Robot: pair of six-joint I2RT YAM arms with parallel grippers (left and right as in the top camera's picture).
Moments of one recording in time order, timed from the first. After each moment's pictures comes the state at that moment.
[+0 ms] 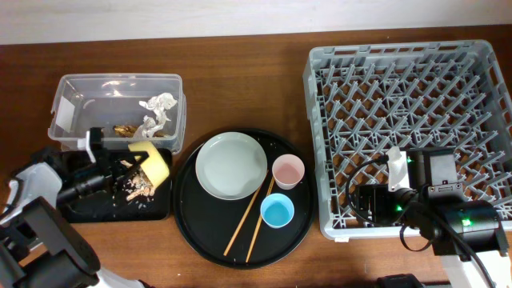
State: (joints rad) left arm 0.59 1.80 1.08 -1.05 1.31 0.32; right arm 0.07 0.92 1.01 -1.22 -0.12 0.08
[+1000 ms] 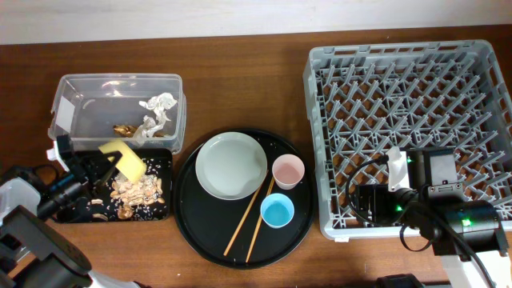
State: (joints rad) left arm 0.75 1.81 1.08 -1.01 1.35 0.33; right arm 0.07 0.92 1.01 -1.22 -0.12 0.08
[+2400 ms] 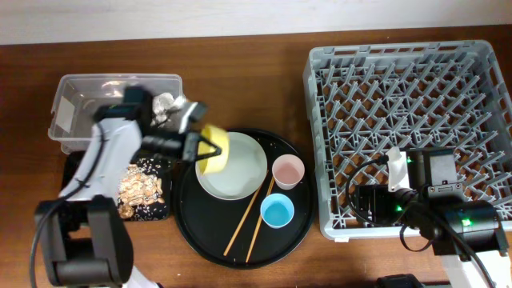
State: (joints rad) left arm -0.03 1.79 1.34 -1.05 0.94 0.39; right arm 0.07 0.92 1.01 -1.23 -0.12 0.08
